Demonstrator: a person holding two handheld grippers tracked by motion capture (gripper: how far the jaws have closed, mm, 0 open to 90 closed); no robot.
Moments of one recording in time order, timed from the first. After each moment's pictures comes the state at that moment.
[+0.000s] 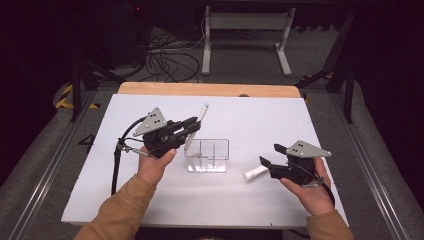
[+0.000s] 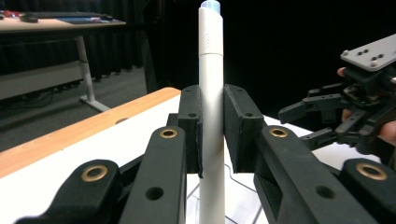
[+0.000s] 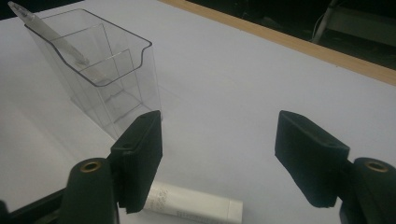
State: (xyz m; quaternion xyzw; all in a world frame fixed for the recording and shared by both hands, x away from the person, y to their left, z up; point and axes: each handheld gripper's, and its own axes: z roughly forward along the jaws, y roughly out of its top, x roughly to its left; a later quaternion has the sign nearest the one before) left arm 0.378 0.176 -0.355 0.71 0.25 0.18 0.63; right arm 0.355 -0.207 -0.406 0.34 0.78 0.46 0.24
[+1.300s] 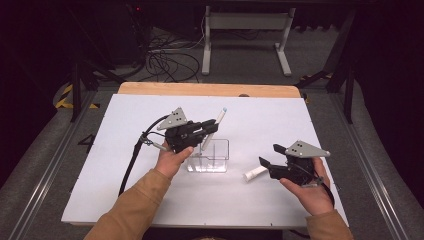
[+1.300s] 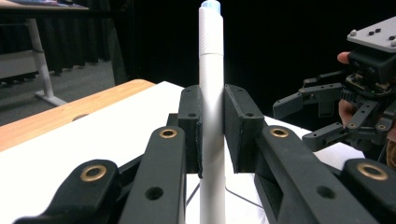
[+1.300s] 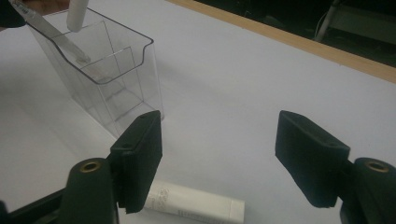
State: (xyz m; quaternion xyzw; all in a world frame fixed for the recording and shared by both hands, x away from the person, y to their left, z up) left arm 0.419 0.141 -0.390 0.72 0.22 0.12 0.64; right arm 0.356 -0.207 -0.407 0.34 0.78 0.46 0.24
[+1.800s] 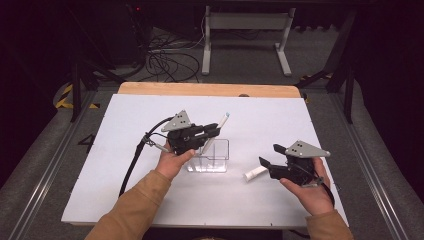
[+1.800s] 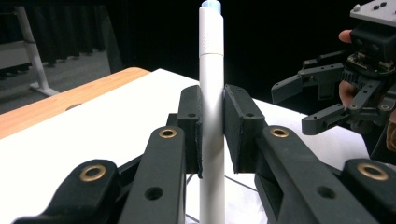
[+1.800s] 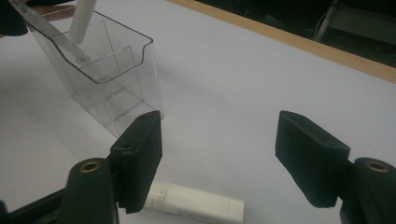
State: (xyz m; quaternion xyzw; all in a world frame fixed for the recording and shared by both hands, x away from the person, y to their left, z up) left arm 0.417 0.136 -0.395 0.74 0.21 0.11 0.62; right arm 0.356 -0.207 -0.407 0.34 0.79 0.46 0.24
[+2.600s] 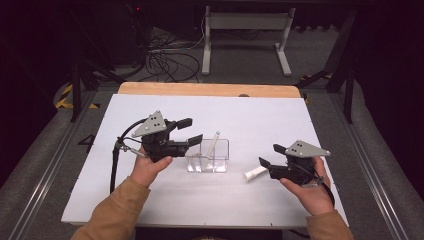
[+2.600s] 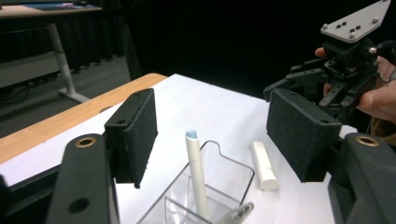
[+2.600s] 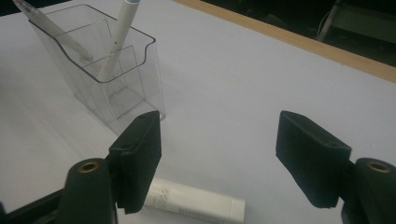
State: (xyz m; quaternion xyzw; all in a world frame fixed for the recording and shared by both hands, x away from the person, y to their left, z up) left arm 0.377 0.186 -0.361 0.74 0.22 0.16 0.61; right arm 0.356 -0.207 -0.406 0.34 0.79 0.46 0.23
